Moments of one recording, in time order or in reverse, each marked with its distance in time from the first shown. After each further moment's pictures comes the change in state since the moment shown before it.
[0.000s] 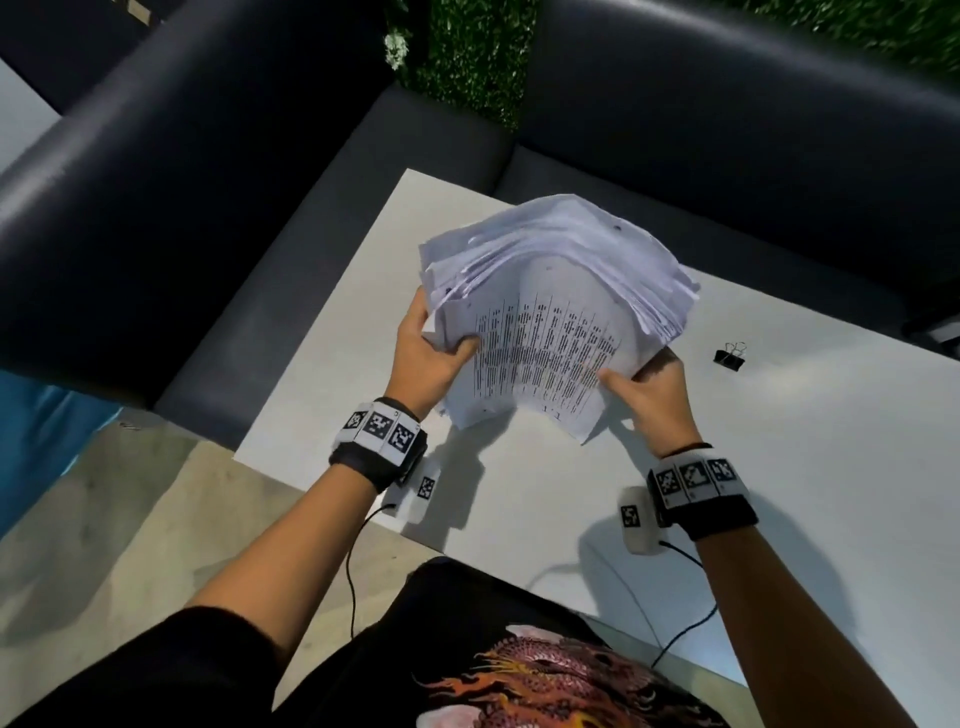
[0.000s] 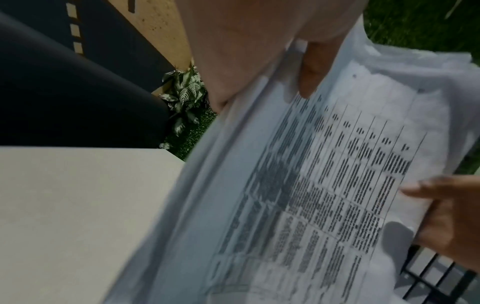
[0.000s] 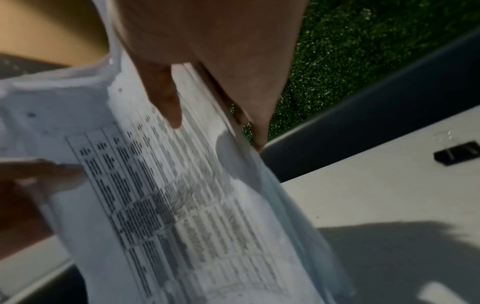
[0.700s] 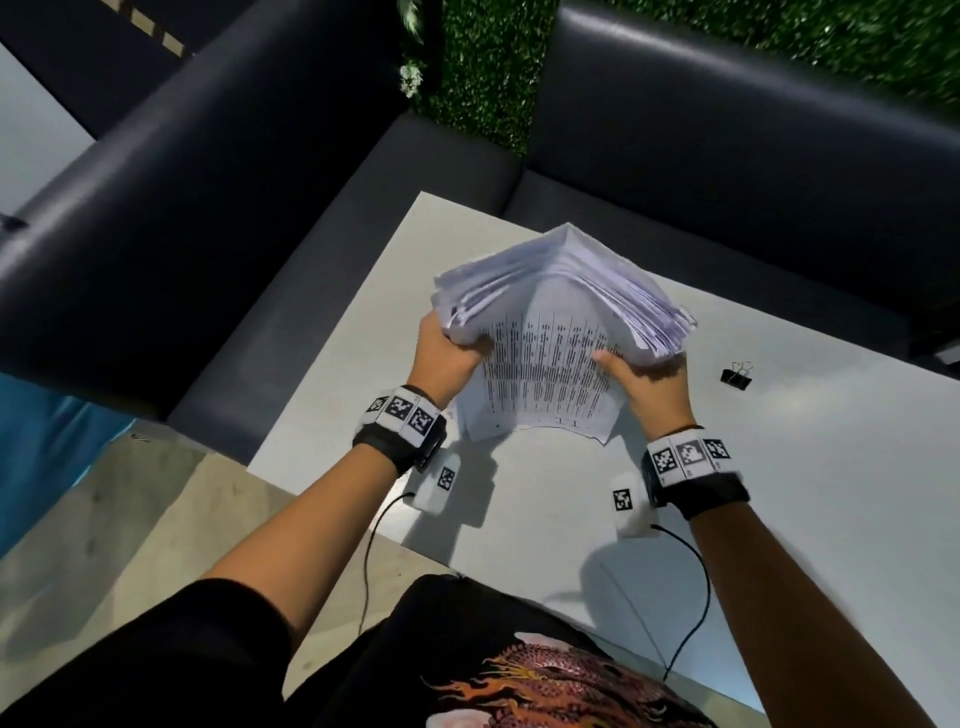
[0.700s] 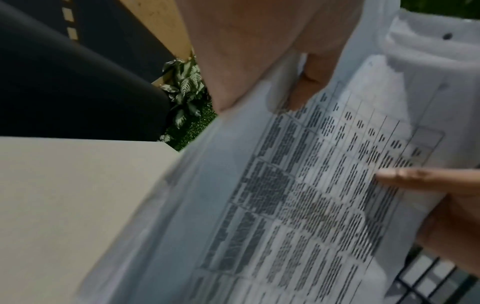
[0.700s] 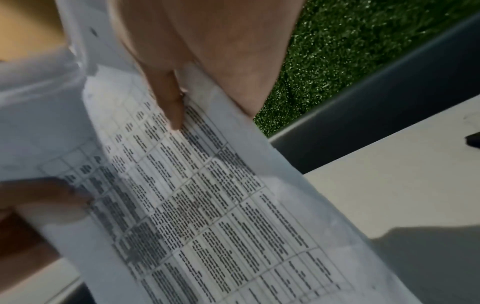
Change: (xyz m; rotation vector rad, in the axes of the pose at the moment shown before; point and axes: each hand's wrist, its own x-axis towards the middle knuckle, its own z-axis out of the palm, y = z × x) left_hand 0.017 0.012 0.003 0.030 -0.077 0.077; right_hand 0.014 -0.020 0.011 0.029 0.037 -0.083
